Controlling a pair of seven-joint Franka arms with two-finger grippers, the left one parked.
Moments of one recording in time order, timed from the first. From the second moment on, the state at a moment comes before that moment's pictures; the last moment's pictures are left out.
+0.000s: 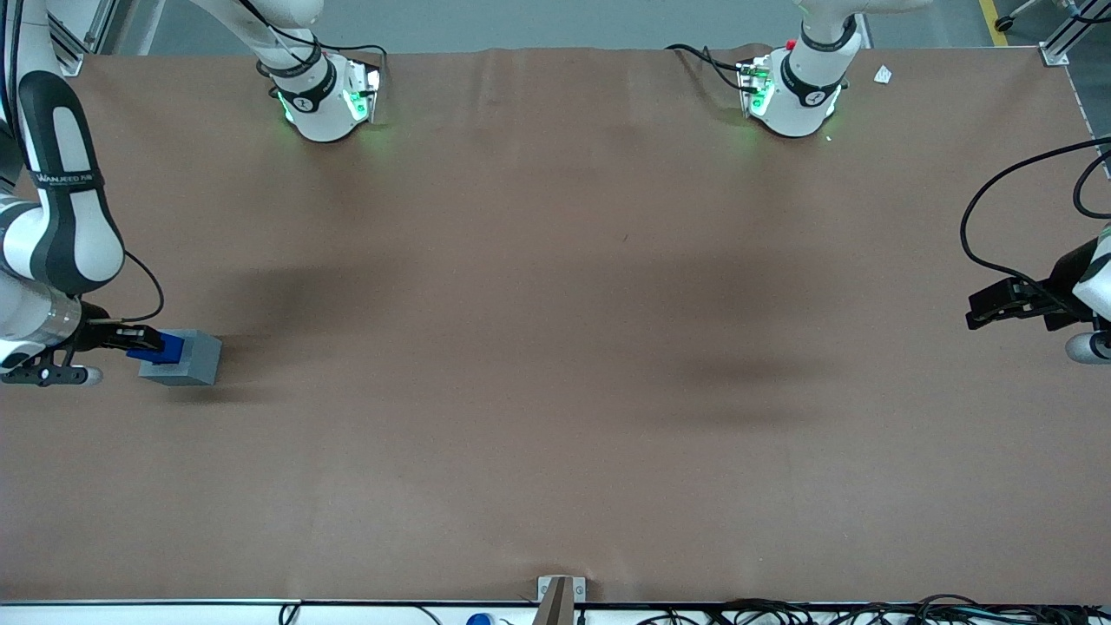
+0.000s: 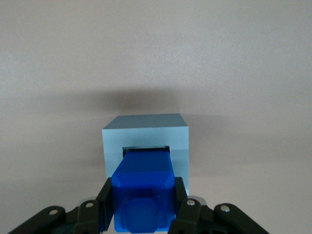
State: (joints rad) arm -0.30 0.40 -0.02 -1.87 -0.02 2.21 -0.28
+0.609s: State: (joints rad) arm -0.29 0.40 -0.02 -1.87 -0.02 2.22 -0.28
